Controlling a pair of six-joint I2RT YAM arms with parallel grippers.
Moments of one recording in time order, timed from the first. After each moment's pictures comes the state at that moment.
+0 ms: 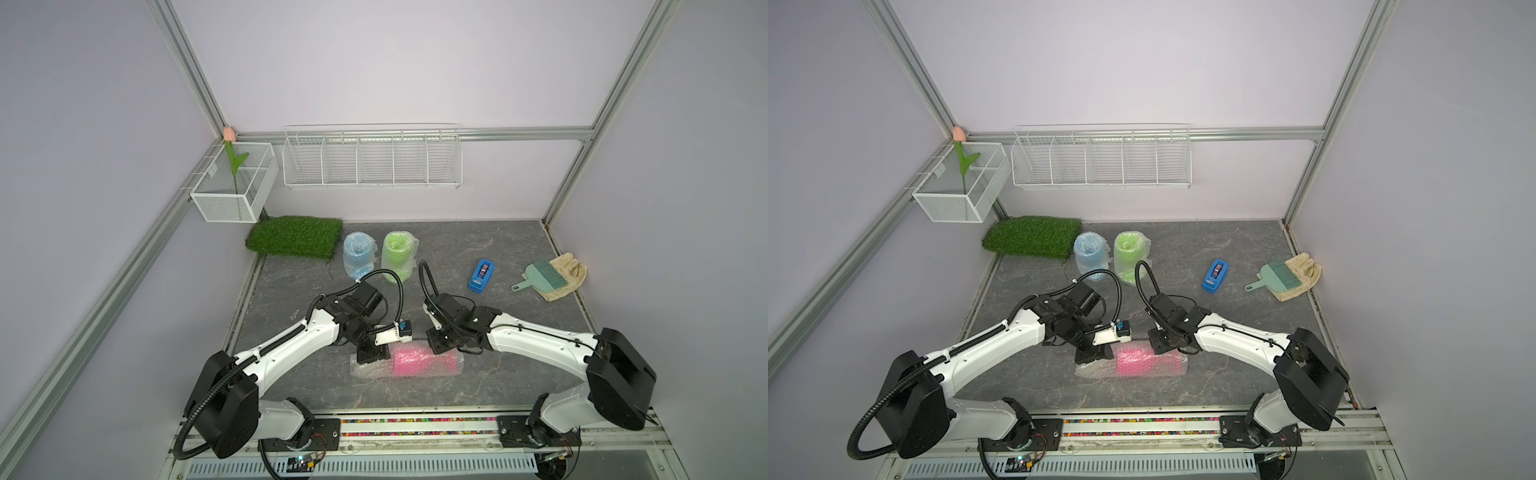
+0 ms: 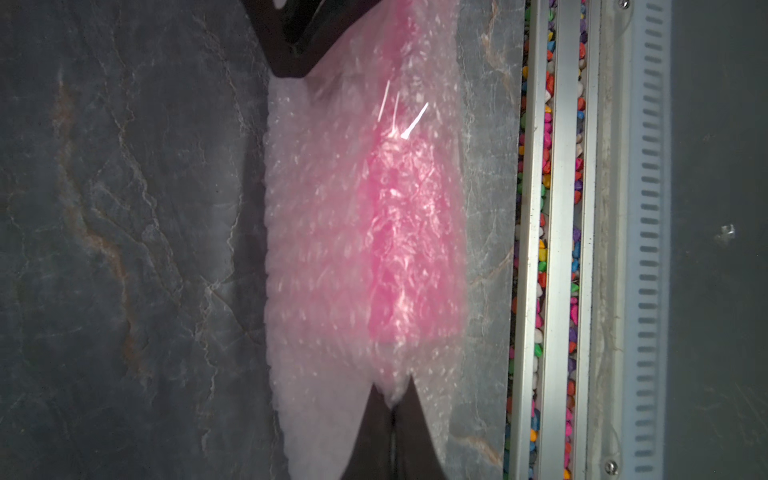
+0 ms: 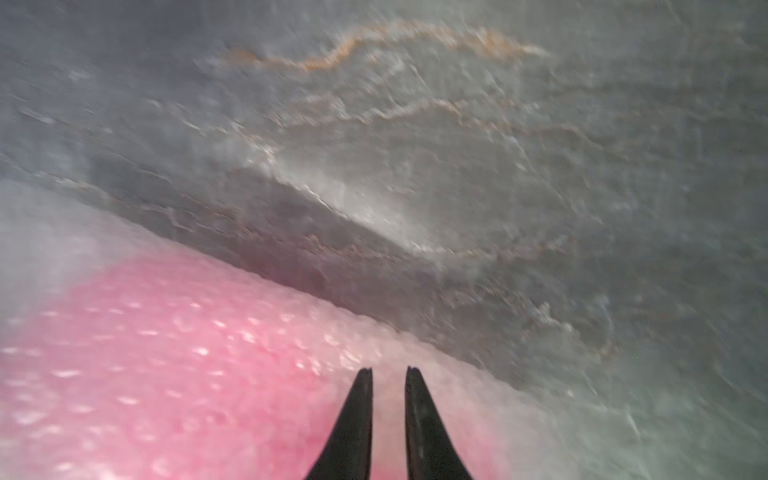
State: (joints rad) left arm -0.71 1.35 0.93 -0.88 0.47 0.75; right arm 0.89 1.49 0.92 -0.63 0.01 0.48
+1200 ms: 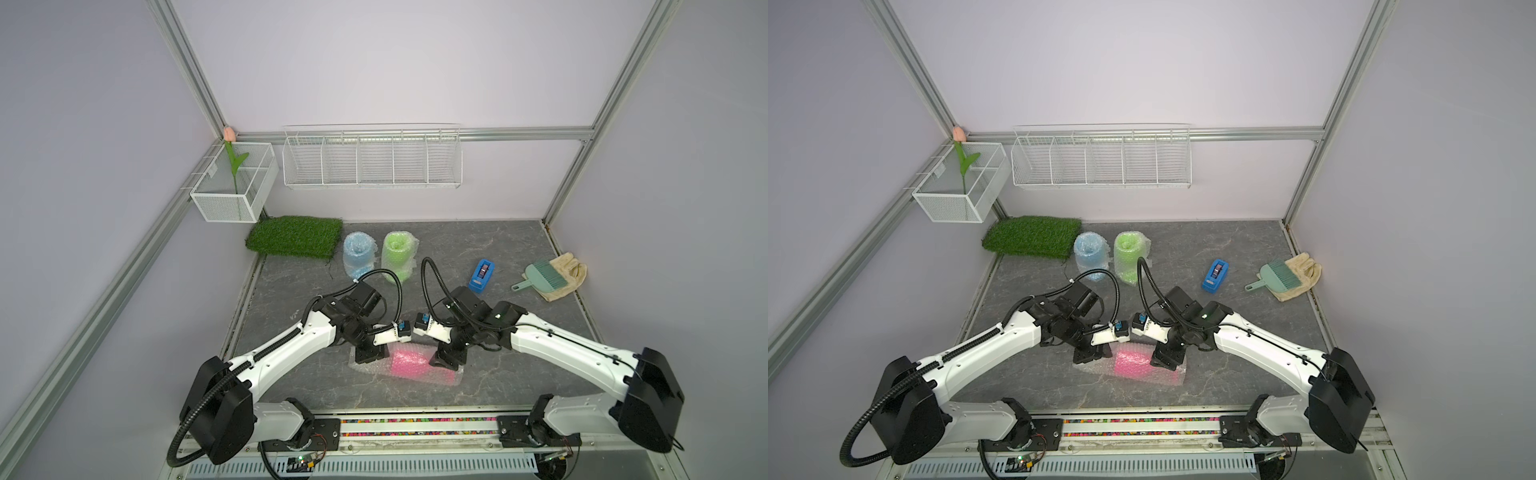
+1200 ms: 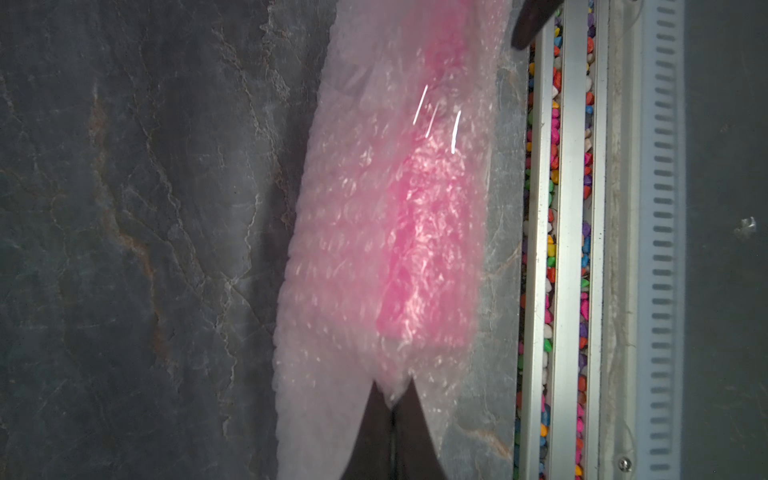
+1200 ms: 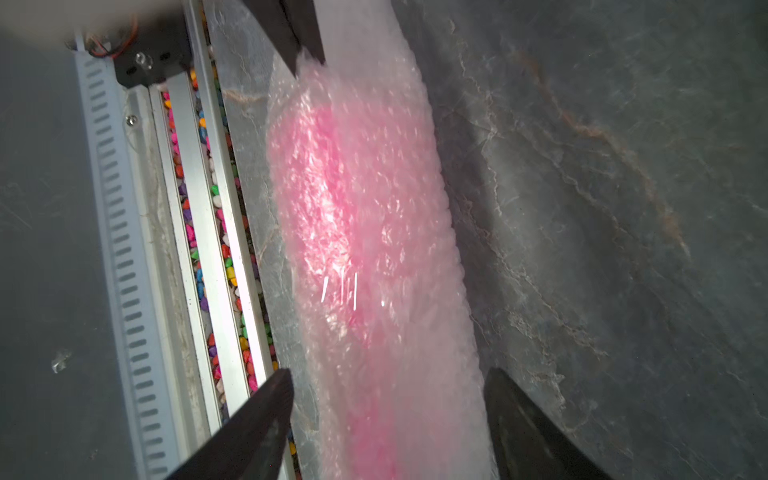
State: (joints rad) left arm -0.72 1.31 0.92 -0.88 0.45 0.77; right arm 0.85 1.35 0.95 -0.75 -0.34 -0.39
